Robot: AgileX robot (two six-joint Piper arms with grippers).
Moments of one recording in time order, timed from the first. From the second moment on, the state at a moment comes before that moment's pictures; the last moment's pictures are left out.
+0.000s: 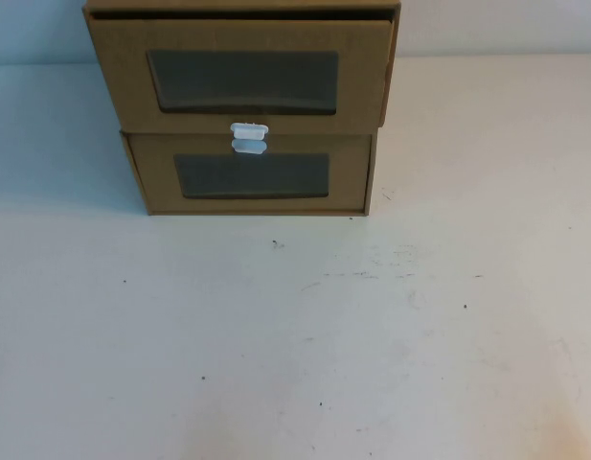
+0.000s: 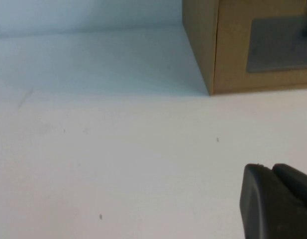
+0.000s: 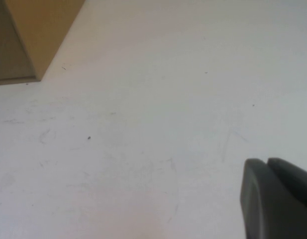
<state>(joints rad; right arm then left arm) 0.09 -0.01 0.03 -0.02 0.35 0.21 -0.07 -0.01 0.03 -0.07 0.29 0.12</state>
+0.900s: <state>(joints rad) 0.09 -0.01 0.03 0.03 -0.79 0.21 -0.07 -0.01 0.02 -0.18 -0.81 -0.24</state>
